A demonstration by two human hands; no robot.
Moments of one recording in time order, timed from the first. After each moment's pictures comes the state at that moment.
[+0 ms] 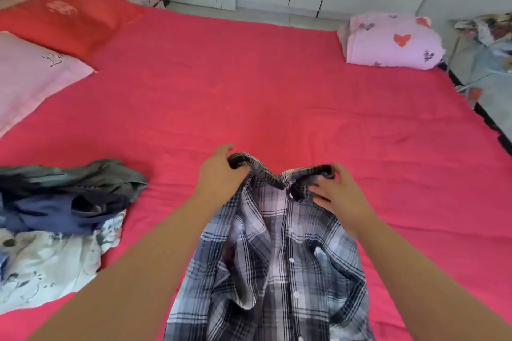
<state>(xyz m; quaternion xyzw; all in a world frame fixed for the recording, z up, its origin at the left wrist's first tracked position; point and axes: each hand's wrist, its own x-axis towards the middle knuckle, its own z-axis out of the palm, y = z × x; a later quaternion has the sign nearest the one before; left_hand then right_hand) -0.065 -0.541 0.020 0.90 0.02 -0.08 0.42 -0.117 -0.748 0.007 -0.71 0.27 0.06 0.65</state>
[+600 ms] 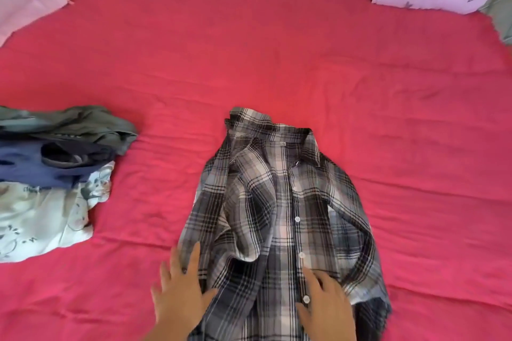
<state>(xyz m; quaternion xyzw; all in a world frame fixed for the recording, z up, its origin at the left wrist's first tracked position) -0.244 -0.471 -0.194 0.94 0.09 -0.33 0.09 -0.303 -0.715 -0.192 -0.94 0.12 0.30 0.14</state>
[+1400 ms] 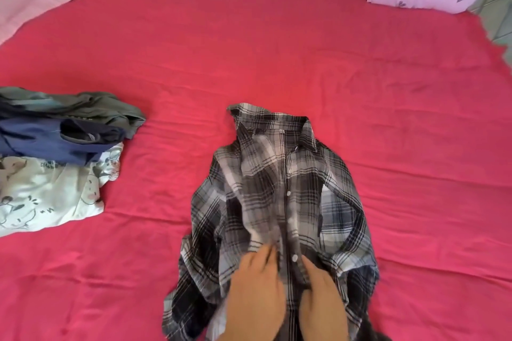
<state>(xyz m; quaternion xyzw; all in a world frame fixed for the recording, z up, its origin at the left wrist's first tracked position) -0.308 -0.554 -0.139 0.94 -0.13 -0.20 0.26 -0.348 -0.676 -0.146 -0.91 0.22 0.10 0.35</state>
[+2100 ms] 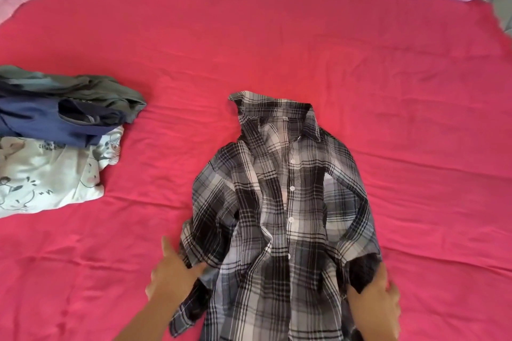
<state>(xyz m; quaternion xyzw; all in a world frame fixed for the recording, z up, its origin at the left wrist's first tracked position) -0.297 -0.438 -0.215 0.87 0.28 -0.33 0.25 -0.371 -0.752 -0.188 -0.82 0.51 0.18 0.21</state>
